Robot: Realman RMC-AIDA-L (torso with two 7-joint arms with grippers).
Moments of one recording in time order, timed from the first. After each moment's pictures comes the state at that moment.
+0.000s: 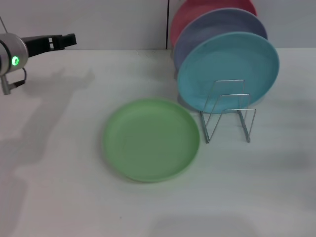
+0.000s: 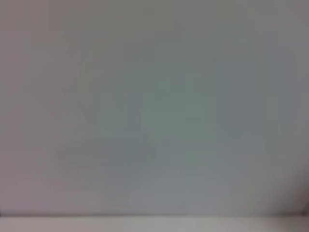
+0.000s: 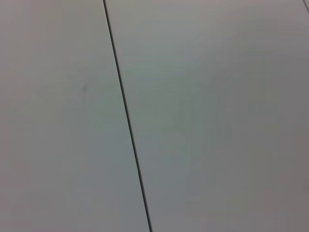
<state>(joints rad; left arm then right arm) -0.53 -2.02 -1.74 -1.09 2.51 -0.53 0.21 0.55 2.07 0.39 -0.04 -1.31 -1.35 0.29</state>
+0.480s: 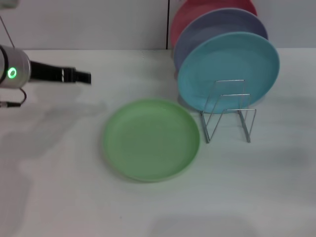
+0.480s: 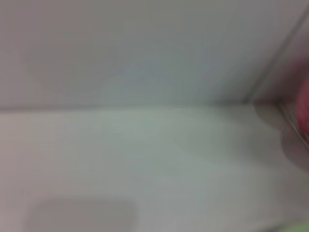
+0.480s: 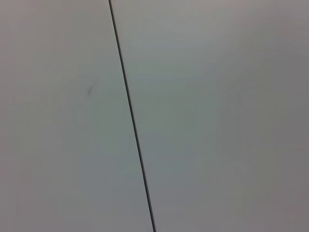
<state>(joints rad) -0.54 -2.06 -1.86 -1.35 2.60 -1.13 0.19 0.57 2.06 0.38 -0.05 -1.31 -1.34 0.29</state>
